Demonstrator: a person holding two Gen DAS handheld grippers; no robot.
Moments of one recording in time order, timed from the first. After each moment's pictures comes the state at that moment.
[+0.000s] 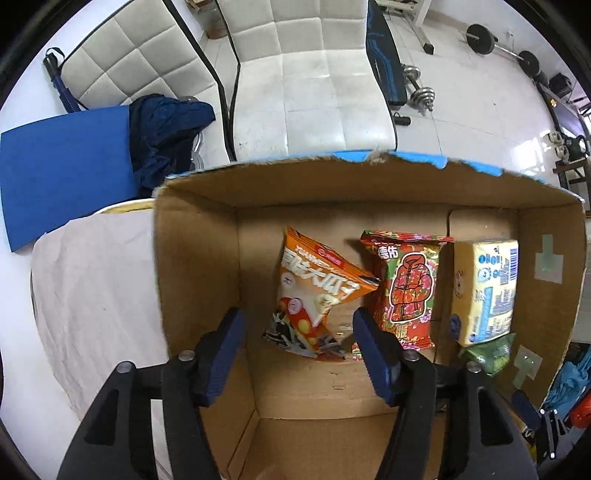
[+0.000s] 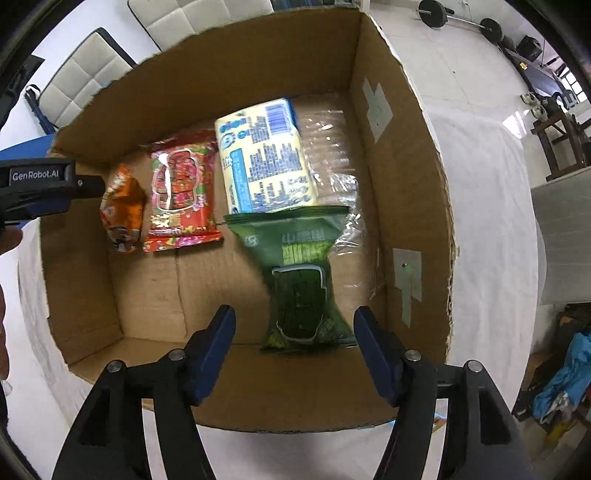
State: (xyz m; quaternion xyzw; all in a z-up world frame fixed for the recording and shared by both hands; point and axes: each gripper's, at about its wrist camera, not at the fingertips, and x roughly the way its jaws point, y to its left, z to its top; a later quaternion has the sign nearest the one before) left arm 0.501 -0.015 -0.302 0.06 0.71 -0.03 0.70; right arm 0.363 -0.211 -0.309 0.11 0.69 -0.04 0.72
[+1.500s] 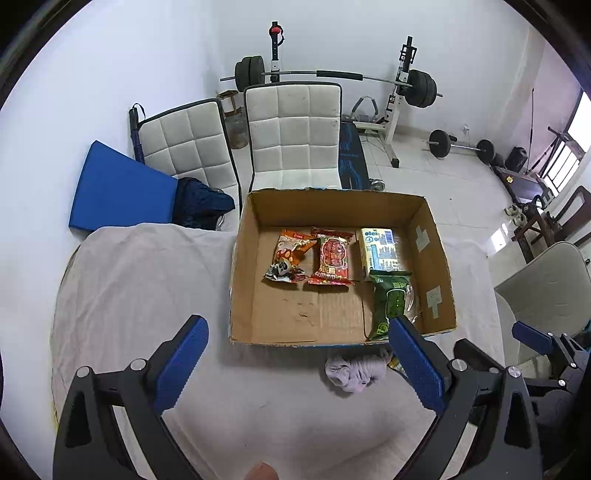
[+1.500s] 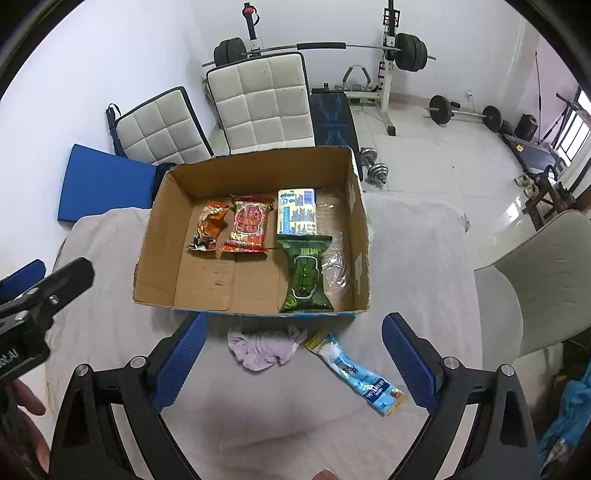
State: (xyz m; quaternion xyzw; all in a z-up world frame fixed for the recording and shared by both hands) left arm 0.261 -0.002 -0.125 0.02 0.50 -0.04 0.87; right arm 0.219 -0.201 -0.146 0.06 0.54 -0.01 0.84
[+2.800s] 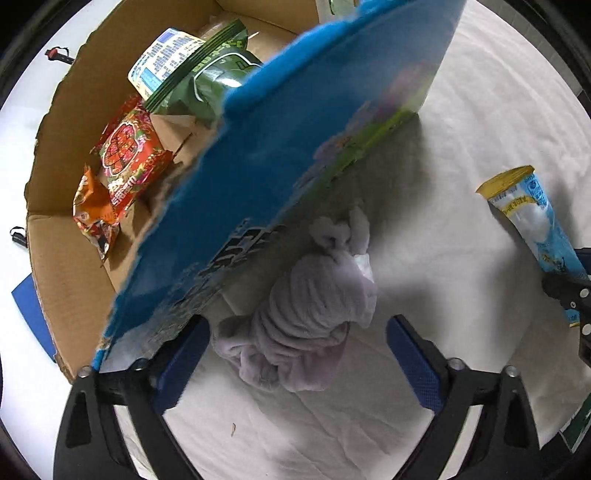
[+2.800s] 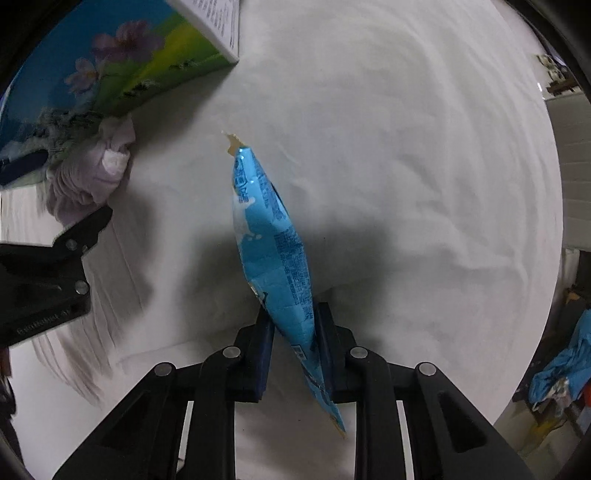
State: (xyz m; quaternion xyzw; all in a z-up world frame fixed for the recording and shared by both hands) left arm 0.246 -0.161 -0.387 0.38 0.61 -0.17 0.67; right arm 0.161 -0.318 -0.371 0.12 0.76 -0.01 0.64
